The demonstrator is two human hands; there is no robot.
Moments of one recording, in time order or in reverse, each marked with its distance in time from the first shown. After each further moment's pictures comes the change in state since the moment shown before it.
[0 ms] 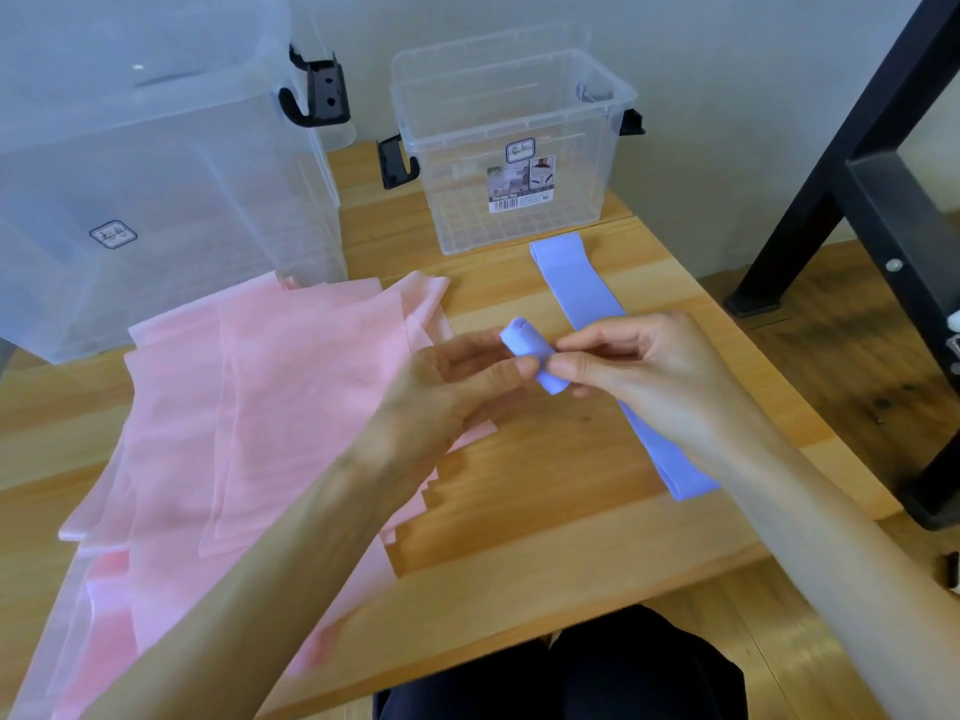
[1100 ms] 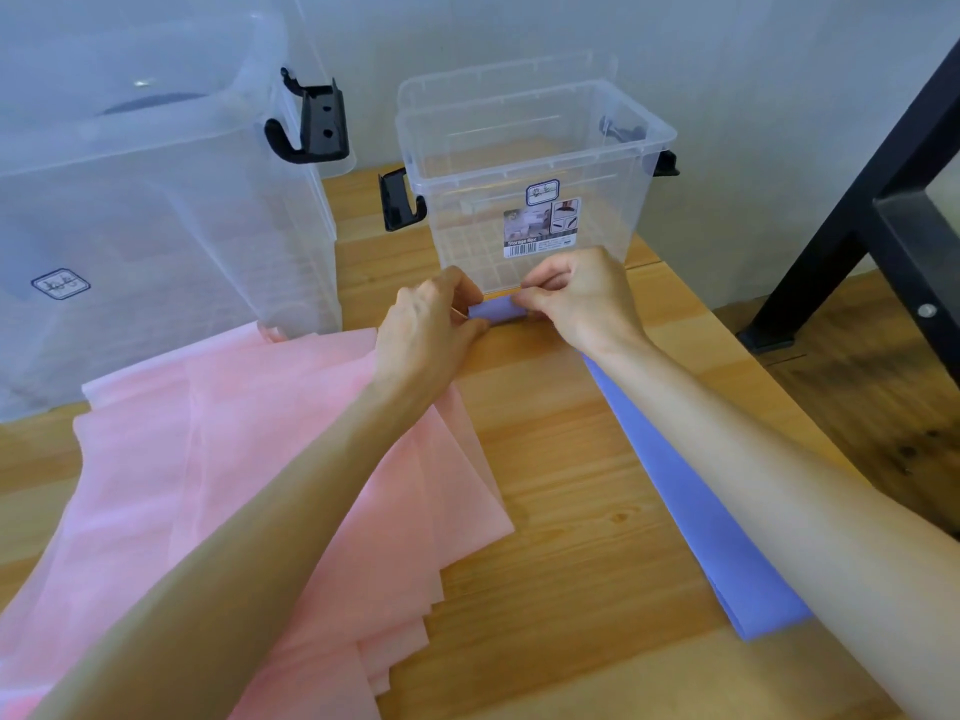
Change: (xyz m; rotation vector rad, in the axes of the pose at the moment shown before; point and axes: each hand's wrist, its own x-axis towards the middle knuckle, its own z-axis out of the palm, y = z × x) left_hand 0.145 0.014 -0.056 1.054 0.445 0.376; right_hand 0.175 0.015 0.031 -0.340 0.250 -0.067
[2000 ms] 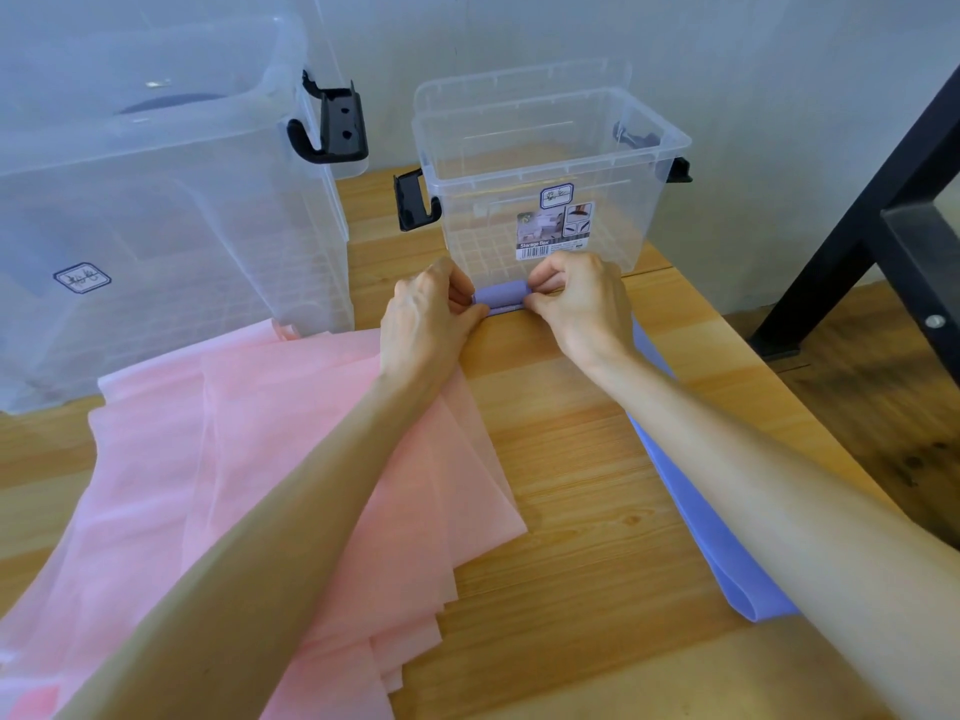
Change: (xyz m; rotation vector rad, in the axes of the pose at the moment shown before) left_hand 0.010 -0.013 0.003 -0.041 0.150 0.021; right_hand 0.005 0.007 0.018 -0.194 0.142 -0.149
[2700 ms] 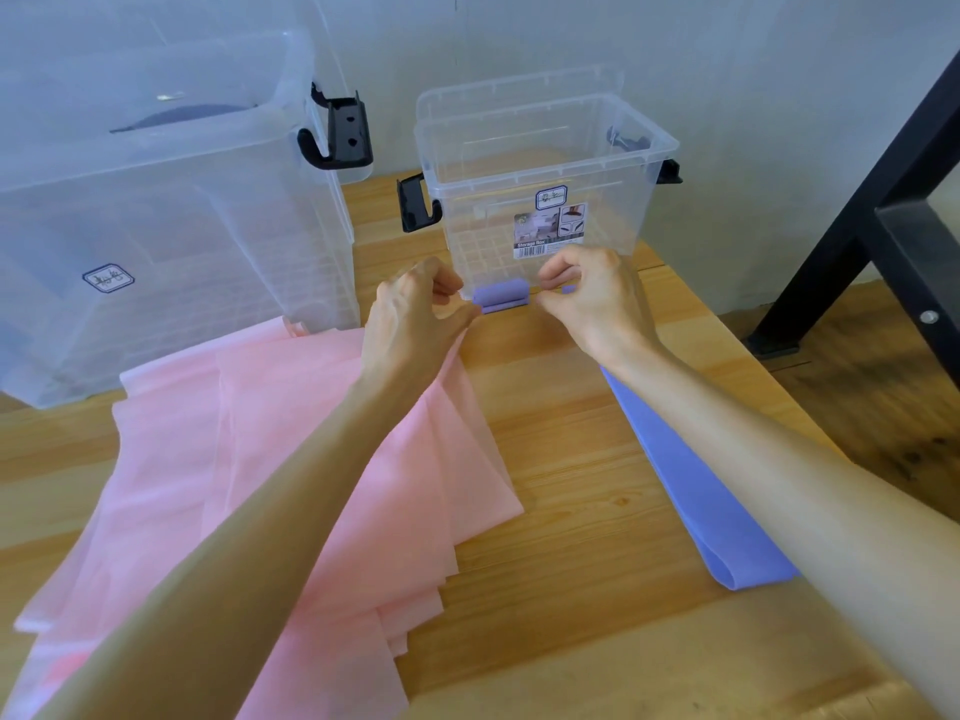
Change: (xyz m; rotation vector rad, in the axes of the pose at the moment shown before) left_hand -0.014 0.003 -0.023 -0.031 -0.007 0.009; right_hand -0.012 -0.005 -0.029 0.009 -0.041 -0.018
